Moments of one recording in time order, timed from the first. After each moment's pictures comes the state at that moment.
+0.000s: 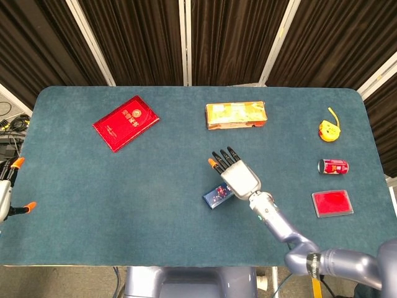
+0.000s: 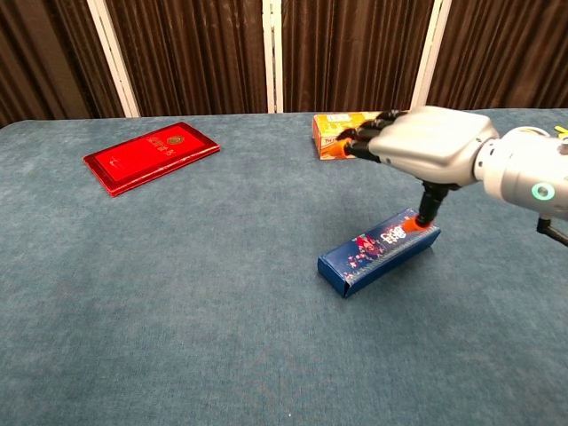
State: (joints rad) left arm -0.19 -1.08 -0.10 -1.61 1.22 1.28 0.10; right arm 0.80 -1.48 0.12 -1.55 -1.21 0.93 -0.72
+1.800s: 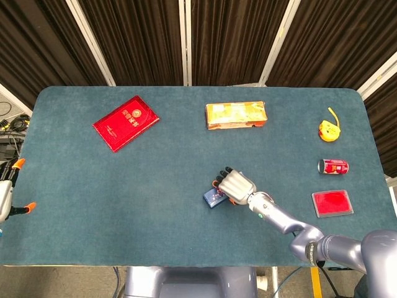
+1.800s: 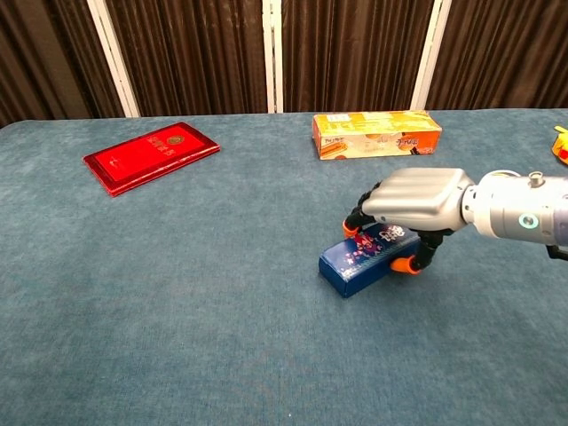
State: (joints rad) left arm -0.20 -1.10 -0.11 -1.59 1.20 1.26 0.12; right arm 0.88 -1.53 0.02 -1.29 -1.45 0.75 -0.29
